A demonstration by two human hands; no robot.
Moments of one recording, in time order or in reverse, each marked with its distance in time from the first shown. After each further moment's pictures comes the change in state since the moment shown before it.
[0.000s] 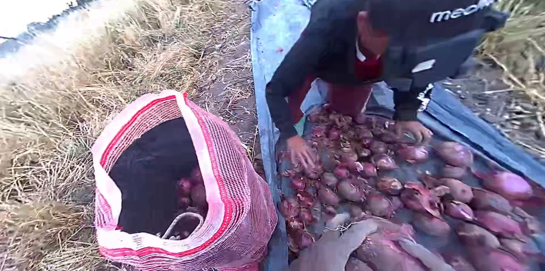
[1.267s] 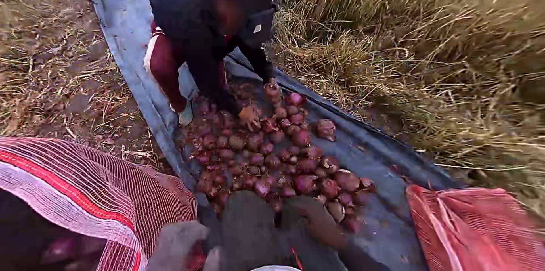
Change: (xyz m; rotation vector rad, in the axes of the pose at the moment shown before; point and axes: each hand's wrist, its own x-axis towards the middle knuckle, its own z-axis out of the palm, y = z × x) left_hand -0.102 0.016 0.013 0.541 0.208 0.224; right_hand -0.188 0.293 0.027 -0.549 -0.124 0.857
